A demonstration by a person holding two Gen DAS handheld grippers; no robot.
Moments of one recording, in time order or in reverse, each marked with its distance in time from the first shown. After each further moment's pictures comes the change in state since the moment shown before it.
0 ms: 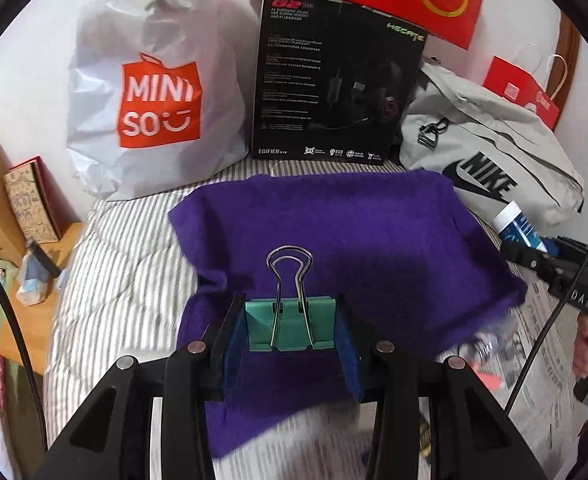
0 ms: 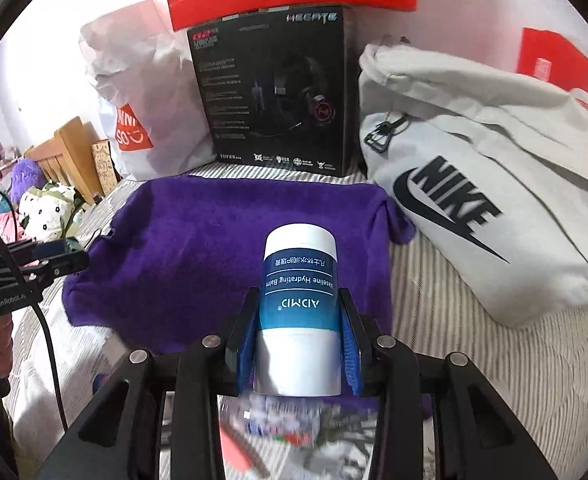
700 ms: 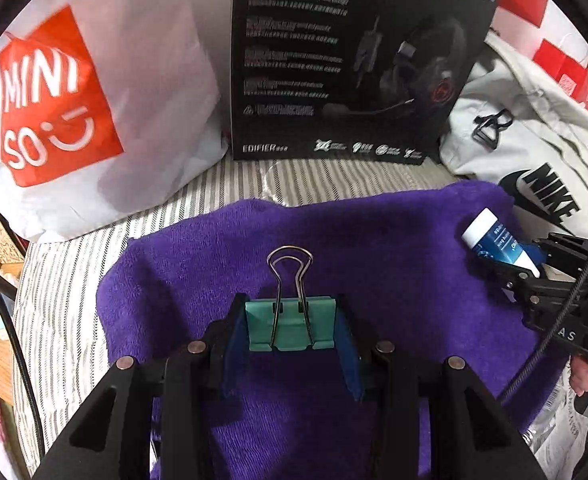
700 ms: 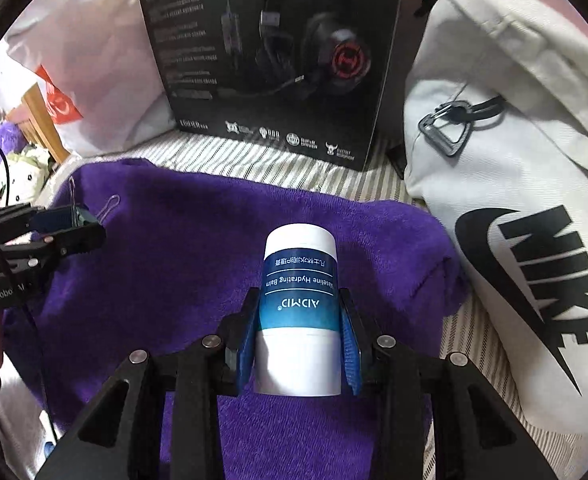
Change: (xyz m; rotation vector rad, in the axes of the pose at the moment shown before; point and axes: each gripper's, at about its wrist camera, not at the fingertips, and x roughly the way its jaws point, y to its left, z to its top) left arm 0.113 0.001 0.057 0.015 0.126 0.004; right arm 0.131 0.000 0.058 -0.079 0.189 -0.035
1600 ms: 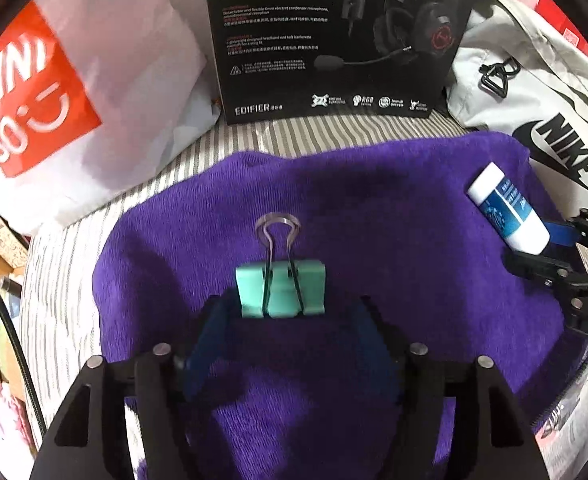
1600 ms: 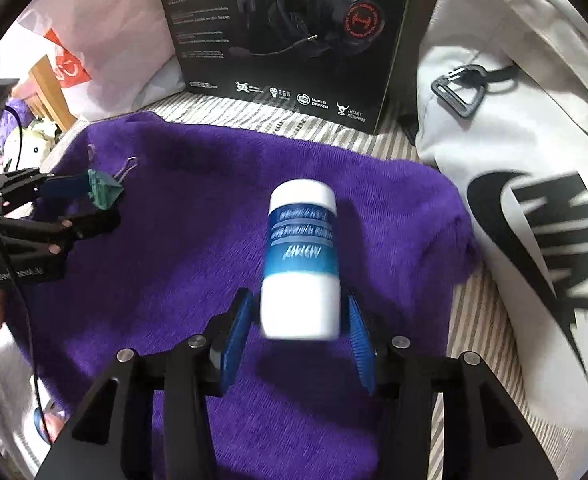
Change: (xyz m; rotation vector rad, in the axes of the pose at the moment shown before) left arm 0.010 -0.011 -0.010 0.069 0.104 0.055; right arm -0.006 0.000 -0.012 -0.034 0.075 0.029
